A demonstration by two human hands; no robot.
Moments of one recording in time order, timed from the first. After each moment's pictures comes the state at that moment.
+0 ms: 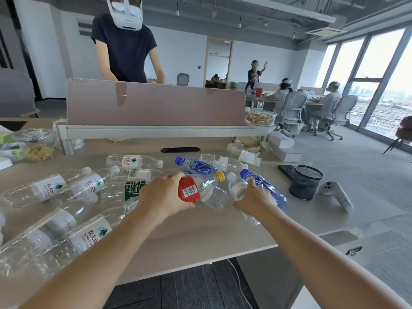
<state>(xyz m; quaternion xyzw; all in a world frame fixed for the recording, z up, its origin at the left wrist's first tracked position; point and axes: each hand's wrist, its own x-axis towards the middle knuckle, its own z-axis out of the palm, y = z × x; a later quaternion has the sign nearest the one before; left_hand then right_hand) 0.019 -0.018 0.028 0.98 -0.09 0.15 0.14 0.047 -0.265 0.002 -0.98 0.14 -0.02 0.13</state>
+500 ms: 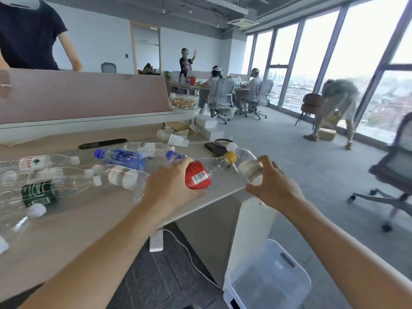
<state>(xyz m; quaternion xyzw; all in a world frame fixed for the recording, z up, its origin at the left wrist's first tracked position) -0.054 -0.197 0.031 0.91 -0.29 0.16 0.24 -0.150 -0.433 0.036 -0.95 0.20 -0.20 0.13</state>
